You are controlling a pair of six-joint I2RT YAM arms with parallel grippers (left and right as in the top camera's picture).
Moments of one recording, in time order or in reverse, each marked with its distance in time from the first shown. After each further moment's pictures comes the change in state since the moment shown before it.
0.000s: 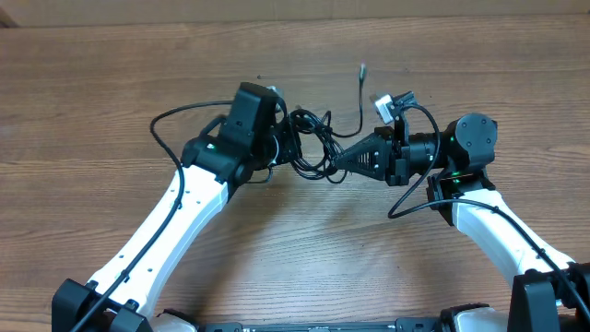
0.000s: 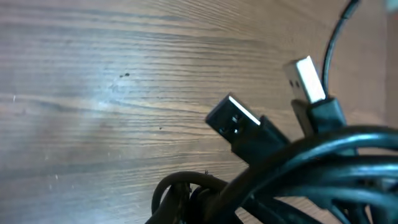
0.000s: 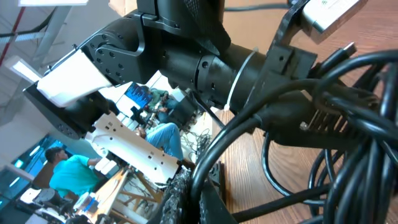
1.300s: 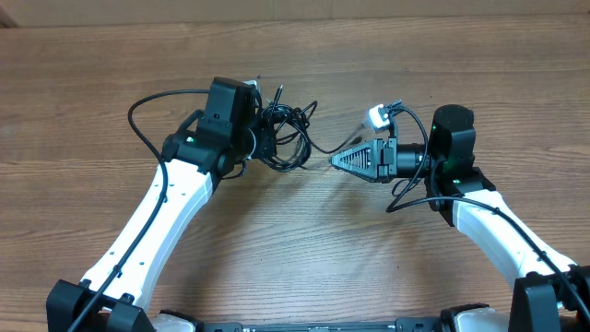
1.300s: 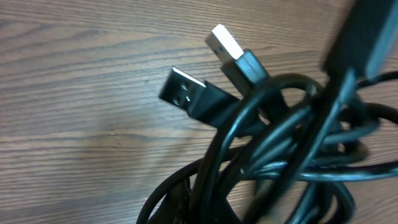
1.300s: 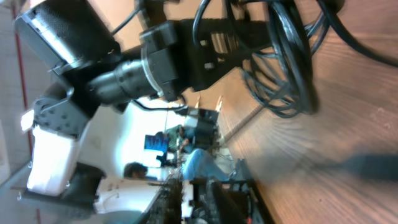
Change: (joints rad) left arm 0.101 0.000 -0.003 -0.042 -0.074 0.279; right arm 0.001 -0.007 0.002 -0.604 0.169 -0.018
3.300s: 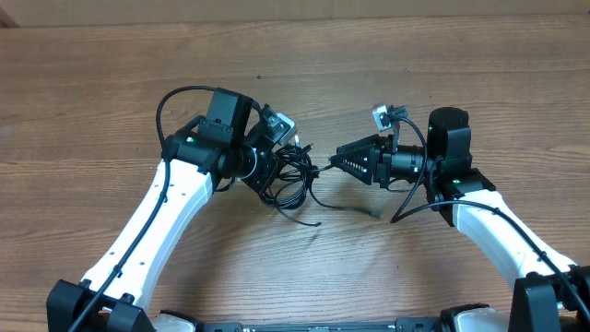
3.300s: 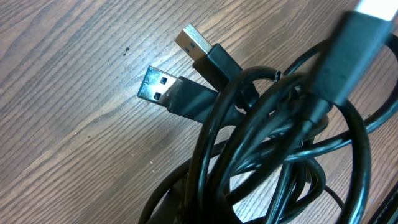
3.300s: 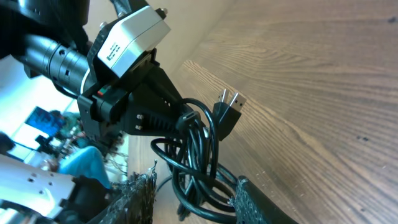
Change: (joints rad) left arm 0.000 0.000 -0.002 -0.215 0.220 0.696; right arm 0.000 -0.001 0.000 -0.117 0.179 -0.697
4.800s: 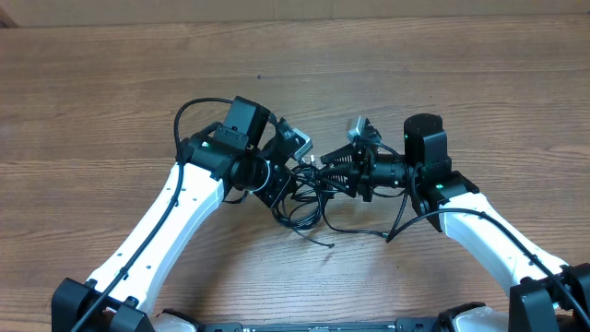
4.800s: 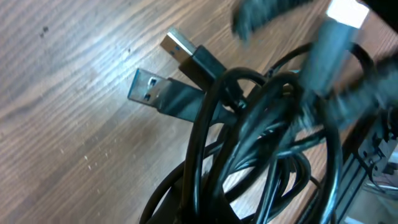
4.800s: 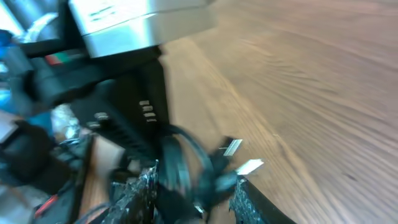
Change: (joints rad) left arm -0.079 0.001 -0.003 -0.074 0.096 -0.055; right arm 0.119 -0.003 0.000 -0.063 0.117 -0.383
